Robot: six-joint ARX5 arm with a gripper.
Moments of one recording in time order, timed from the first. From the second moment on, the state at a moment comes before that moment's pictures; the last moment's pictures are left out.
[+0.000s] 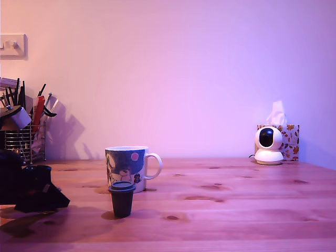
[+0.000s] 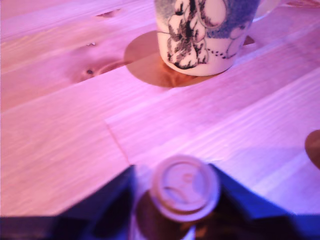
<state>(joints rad) -0.25 1.76 0.32 0.87 0.29 0.11</state>
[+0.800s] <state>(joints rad) -0.25 1.76 0.32 0.87 0.30 0.11</state>
